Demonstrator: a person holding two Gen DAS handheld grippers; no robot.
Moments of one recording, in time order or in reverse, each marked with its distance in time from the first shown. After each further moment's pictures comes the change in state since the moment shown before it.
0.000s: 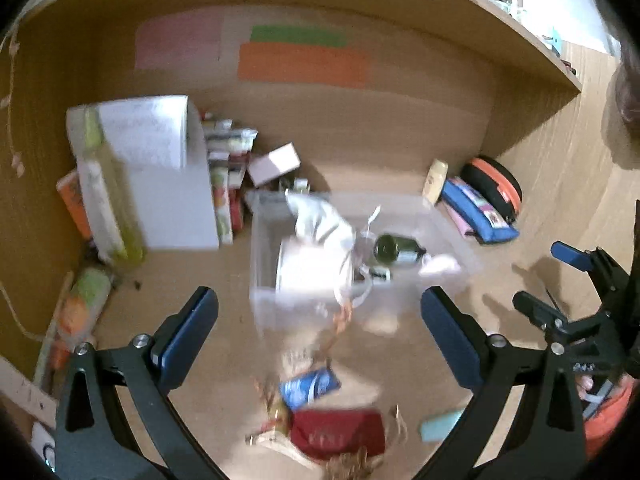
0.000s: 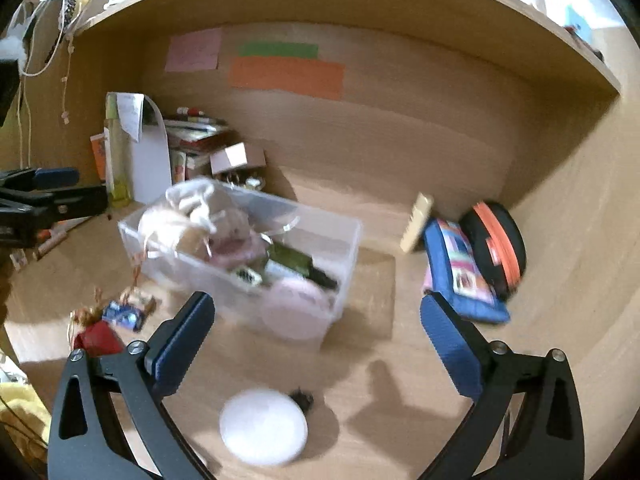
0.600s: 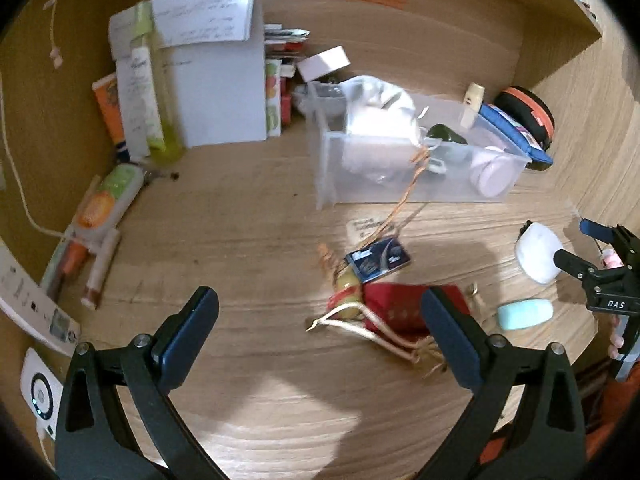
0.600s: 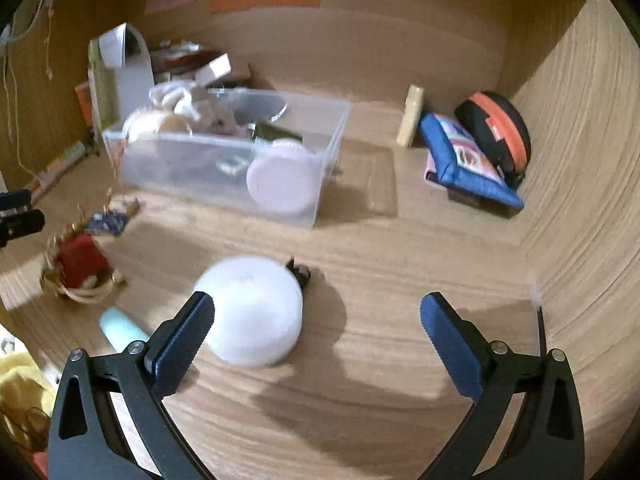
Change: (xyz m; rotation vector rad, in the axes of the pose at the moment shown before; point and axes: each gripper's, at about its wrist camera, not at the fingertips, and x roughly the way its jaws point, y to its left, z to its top) left arm 0.007 0.039 -0.087 -0.010 0.161 0.084; right arm 0.021 0.001 -0.076 0.074 0.210 0.013
